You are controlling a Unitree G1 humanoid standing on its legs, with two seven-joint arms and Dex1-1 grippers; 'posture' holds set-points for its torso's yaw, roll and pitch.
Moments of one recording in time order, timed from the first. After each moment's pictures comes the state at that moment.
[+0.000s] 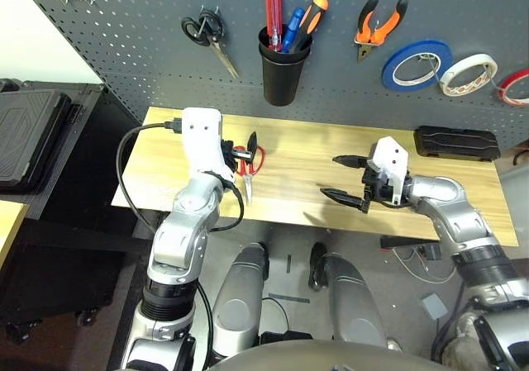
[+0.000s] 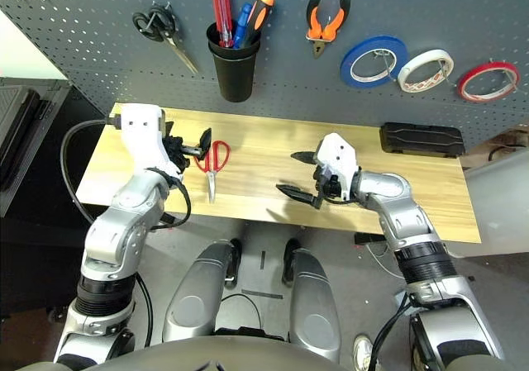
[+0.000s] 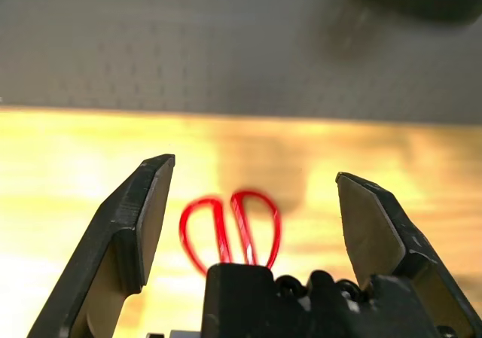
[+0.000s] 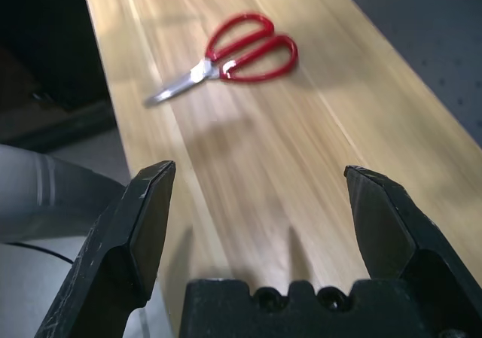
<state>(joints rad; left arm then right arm) -0.23 0.14 -0.10 -0.28 -0.06 0.68 0.02 -0.35 -0.44 0.16 0.26 0.12 0.07 0.93</state>
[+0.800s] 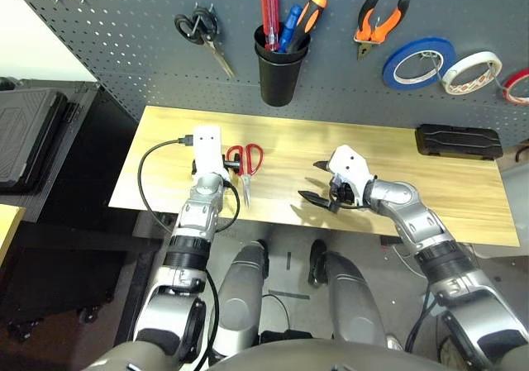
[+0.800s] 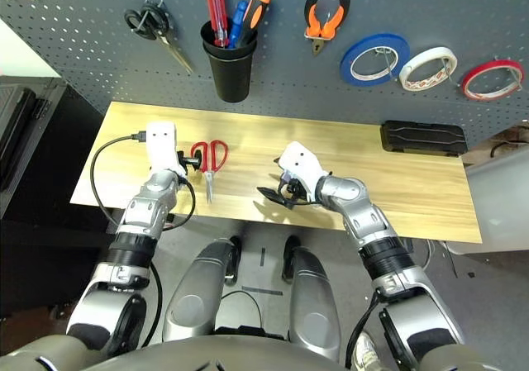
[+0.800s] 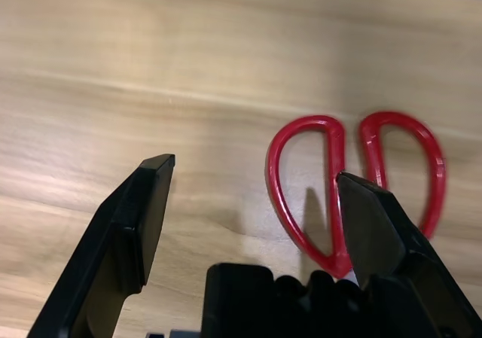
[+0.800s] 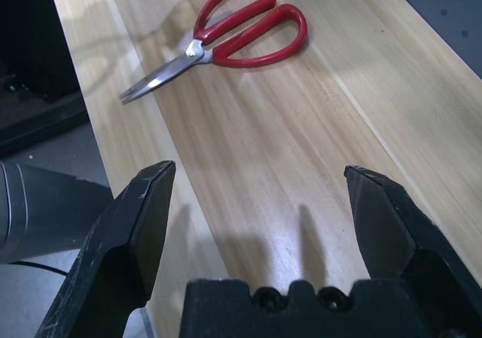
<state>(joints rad) -0.52 0.10 0.04 0.51 0.00 0.45 0.11 -0.37 -0.32 0.23 0.31 0.02 0.11 0.79</state>
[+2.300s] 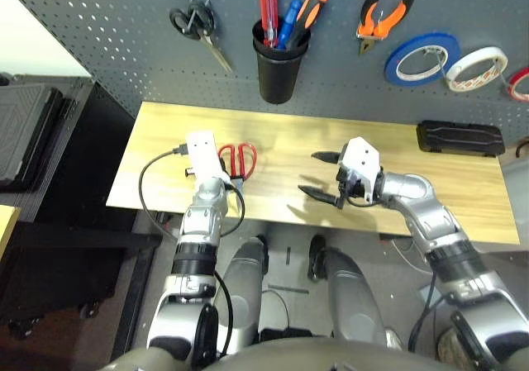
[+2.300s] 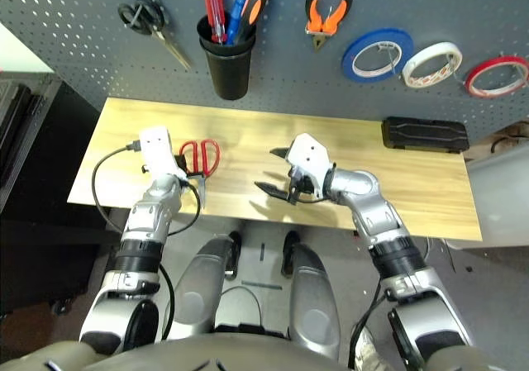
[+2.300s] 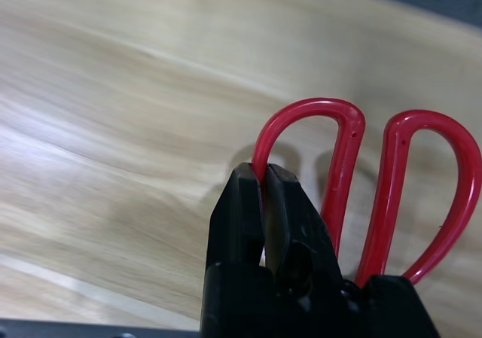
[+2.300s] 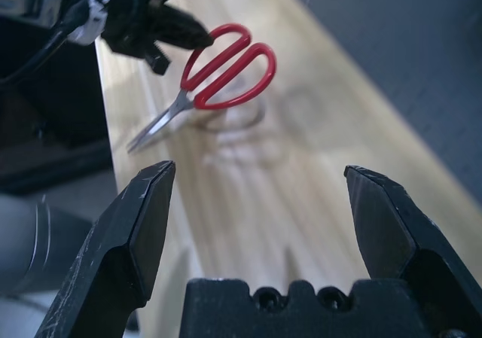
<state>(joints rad) -0.29 0.02 0.10 0.03 -0.04 0.55 0.15 -0.36 -0.38 0.13 0.22 0.18 -0.05 0.94</state>
